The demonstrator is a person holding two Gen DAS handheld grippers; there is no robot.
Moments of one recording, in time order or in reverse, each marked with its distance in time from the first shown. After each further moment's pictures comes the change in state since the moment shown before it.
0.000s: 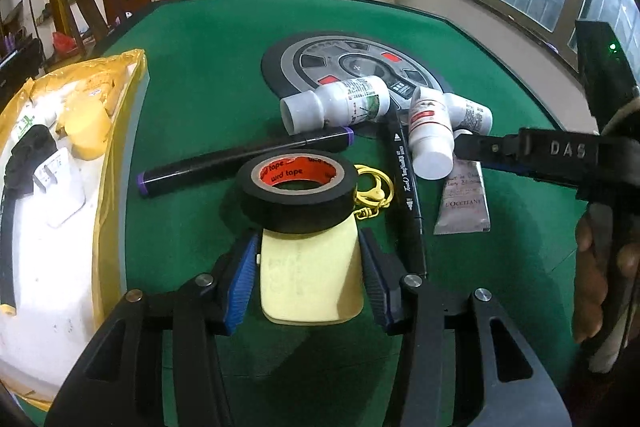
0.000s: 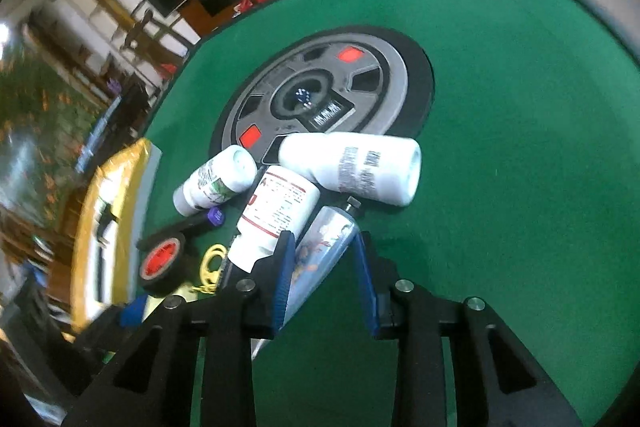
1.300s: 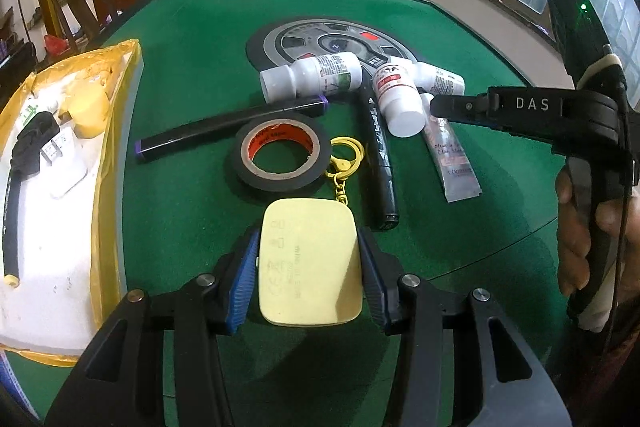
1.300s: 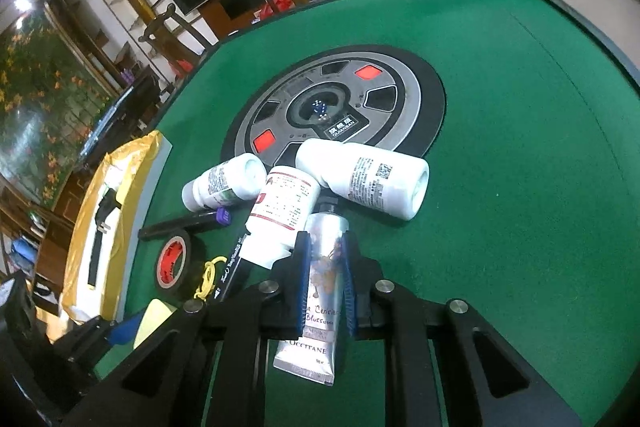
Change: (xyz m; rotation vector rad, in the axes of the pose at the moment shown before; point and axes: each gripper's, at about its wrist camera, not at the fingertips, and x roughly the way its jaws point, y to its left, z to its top) left arm -0.017 -0.008 -0.017 0.033 0.043 -0.020; right arm -0.009 -0.001 -0.001 -0.057 -0.027 0.033
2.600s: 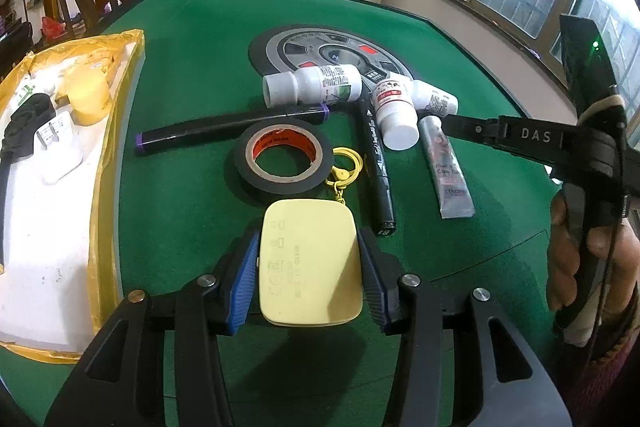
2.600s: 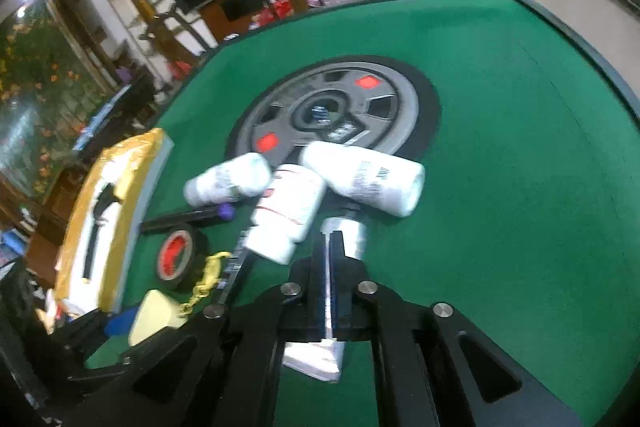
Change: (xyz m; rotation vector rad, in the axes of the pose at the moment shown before) left arm -0.005 0.012 -0.002 -0.070 -0.029 -0.074; right arm -0.015 0.004 -0.003 -0.026 -0.038 -0.078
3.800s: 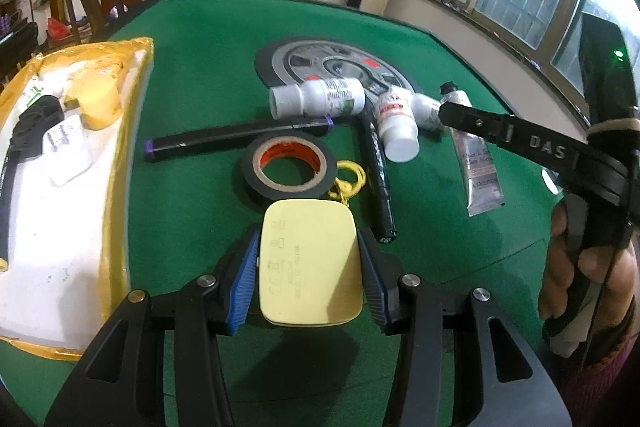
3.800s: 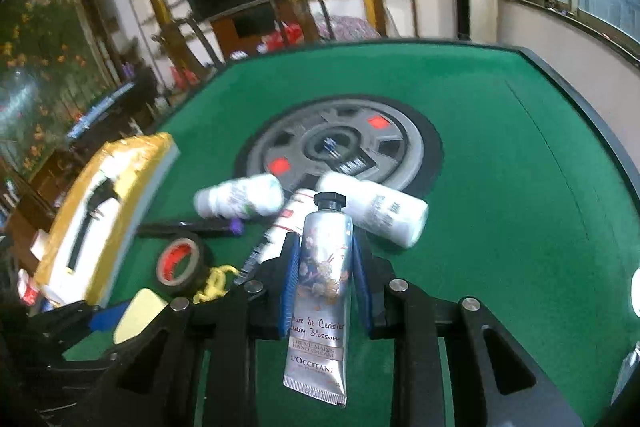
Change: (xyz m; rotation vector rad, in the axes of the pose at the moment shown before) left arm -0.008 0.003 0.001 -0.017 -0.049 0.003; right arm -0.023 0.029 -0.004 -0.123 -0.158 0.015
